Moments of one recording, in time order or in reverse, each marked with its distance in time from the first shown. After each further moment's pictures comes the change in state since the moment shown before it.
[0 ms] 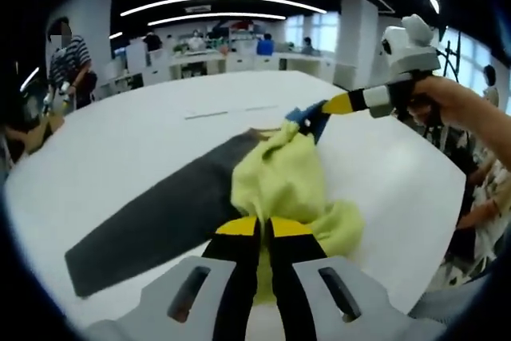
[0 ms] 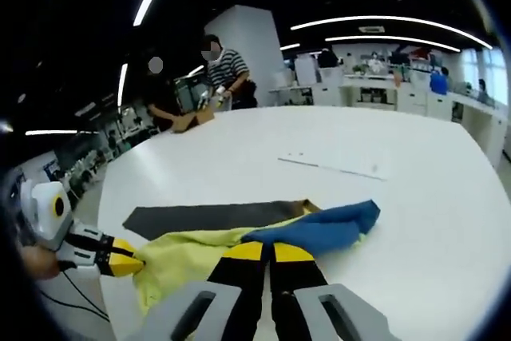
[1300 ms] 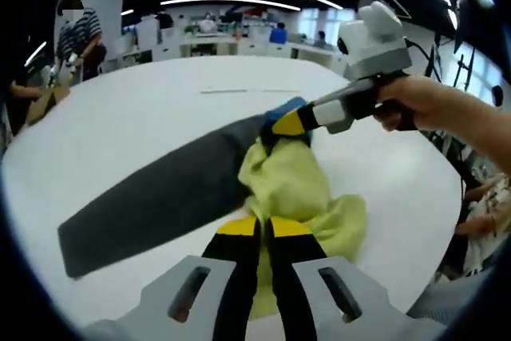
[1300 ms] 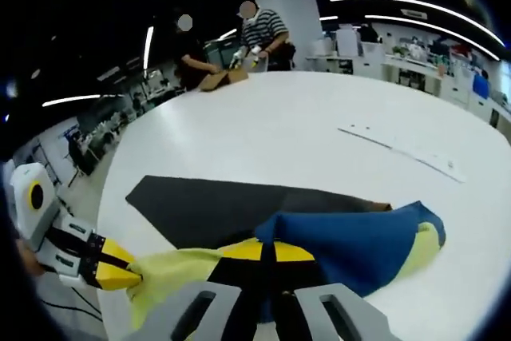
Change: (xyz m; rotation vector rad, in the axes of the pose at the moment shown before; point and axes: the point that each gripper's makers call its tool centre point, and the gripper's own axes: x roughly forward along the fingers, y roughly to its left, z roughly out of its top) left arm 0.001 0.030 -0.033 -0.097 0.076 0.004; right arm 0.115 0.059 -0.049 -0.089 0.223 0.139
